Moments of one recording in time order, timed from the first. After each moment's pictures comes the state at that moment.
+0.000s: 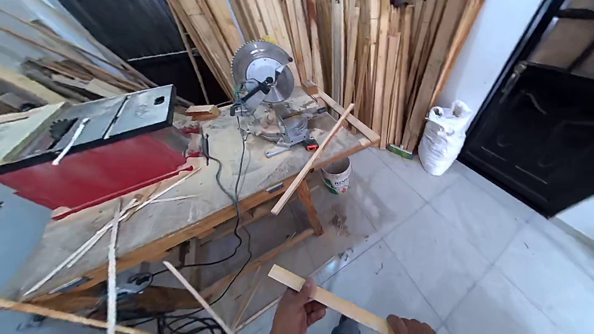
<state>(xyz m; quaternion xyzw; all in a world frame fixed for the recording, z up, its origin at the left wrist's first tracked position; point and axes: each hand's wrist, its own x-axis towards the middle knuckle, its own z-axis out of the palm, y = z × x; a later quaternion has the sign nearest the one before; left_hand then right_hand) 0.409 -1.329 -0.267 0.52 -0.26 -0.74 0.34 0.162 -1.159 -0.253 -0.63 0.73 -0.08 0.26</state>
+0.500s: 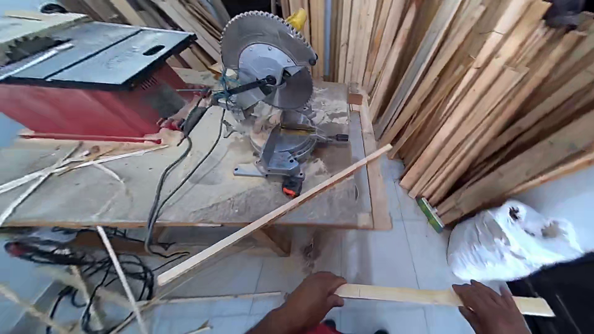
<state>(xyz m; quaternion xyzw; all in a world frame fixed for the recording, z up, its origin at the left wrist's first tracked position) 0.038 -1.708 -0.277 0.45 -0.78 -0.42 0.09 -0.388 -1.665 -0.192 -0.78 0.62 -0.03 0.10</state>
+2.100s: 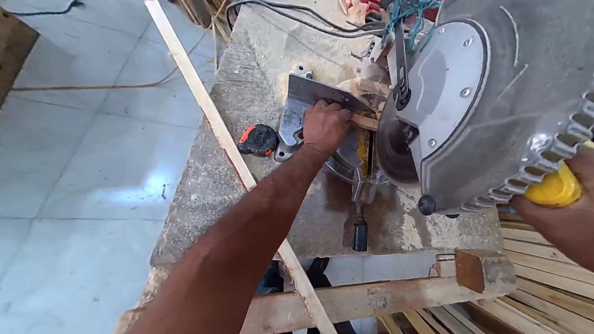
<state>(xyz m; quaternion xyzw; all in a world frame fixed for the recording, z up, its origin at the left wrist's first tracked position) 0.142 -2.196 -0.337 0.96 -0.06 0.16 0.24 0.012 -2.469 -0.064 -0.99 -0.11 -0.05 -0.10</state>
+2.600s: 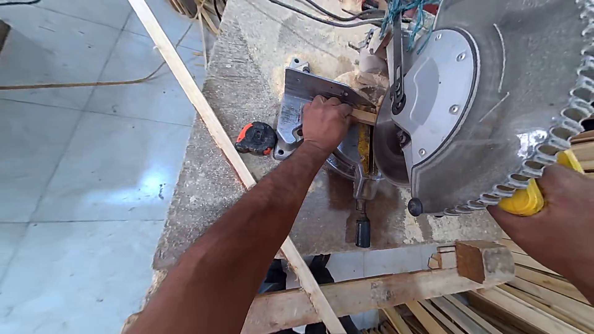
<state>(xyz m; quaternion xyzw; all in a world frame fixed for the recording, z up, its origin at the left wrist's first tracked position) 0.145 -2.196 -0.339 0.96 -0.04 0.16 0.24 -0.001 -2.465 -0.101 -0.97 -0.16 -0.13 -0.11</state>
